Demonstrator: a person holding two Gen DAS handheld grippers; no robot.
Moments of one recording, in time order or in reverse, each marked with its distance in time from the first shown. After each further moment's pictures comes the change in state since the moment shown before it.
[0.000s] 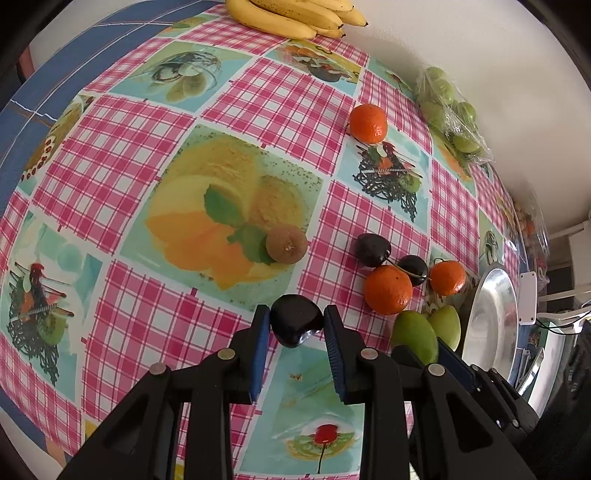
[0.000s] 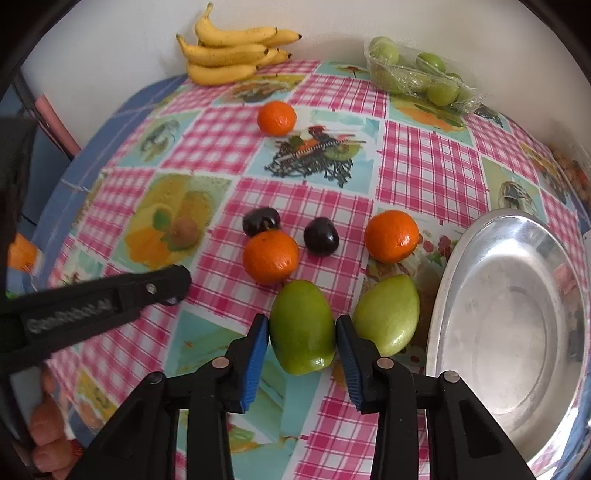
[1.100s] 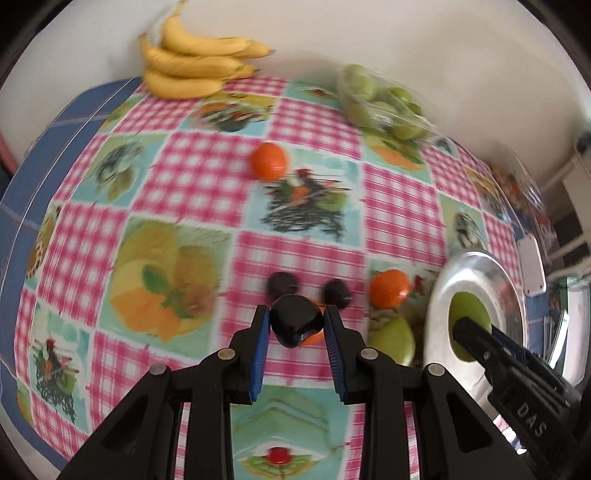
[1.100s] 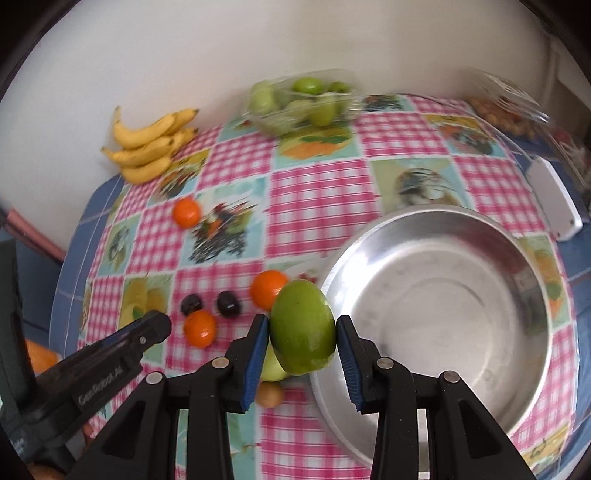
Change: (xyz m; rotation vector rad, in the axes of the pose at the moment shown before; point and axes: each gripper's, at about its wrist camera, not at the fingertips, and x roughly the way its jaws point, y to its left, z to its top) left arm -0.015 -0.095 -0.001 0.268 -0.113 0.079; right arm -0.050 -0.098 0.008 0.344 -0.113 -0.018
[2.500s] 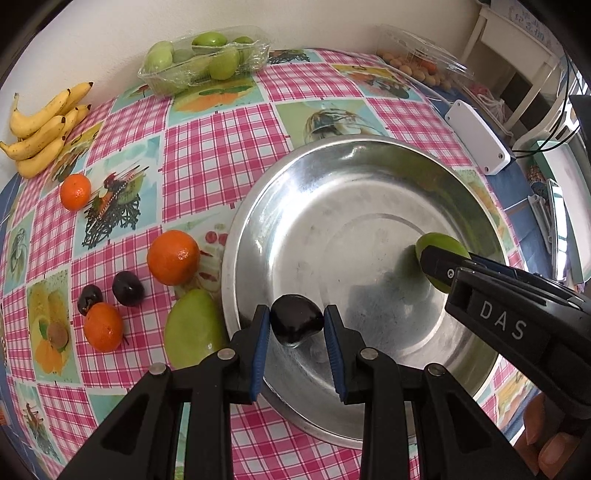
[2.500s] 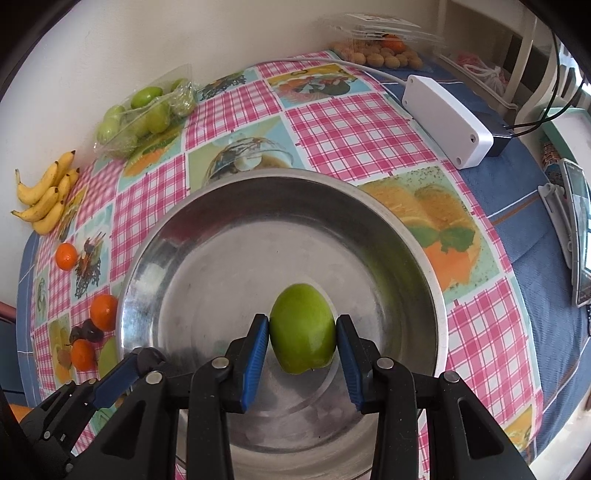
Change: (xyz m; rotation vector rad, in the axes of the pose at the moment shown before) left arm 0.049 -0.153 -0.044 0.401 0.099 -0.035; right arm 0.007 -0.126 -0.007 0.224 0.060 -0.205
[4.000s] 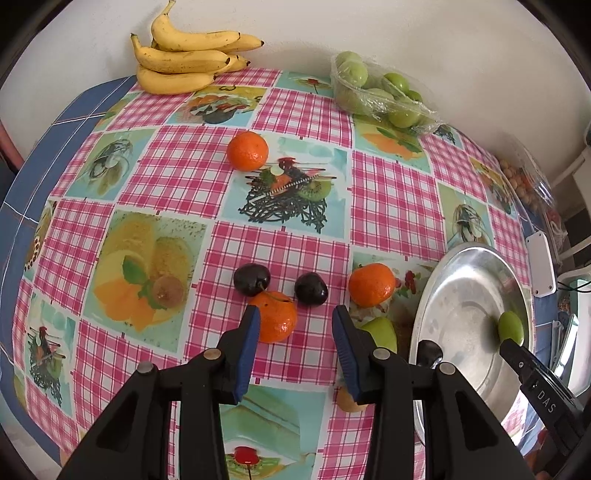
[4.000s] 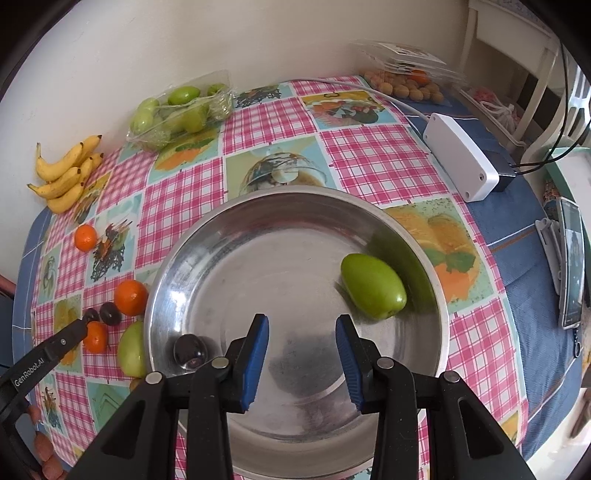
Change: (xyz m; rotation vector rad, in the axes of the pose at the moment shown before) left arm -0.042 0.129 -0.017 -0.436 -0.068 0.092; right arm -0.024 0.023 -0.004 -0.111 -0.055 -0.008
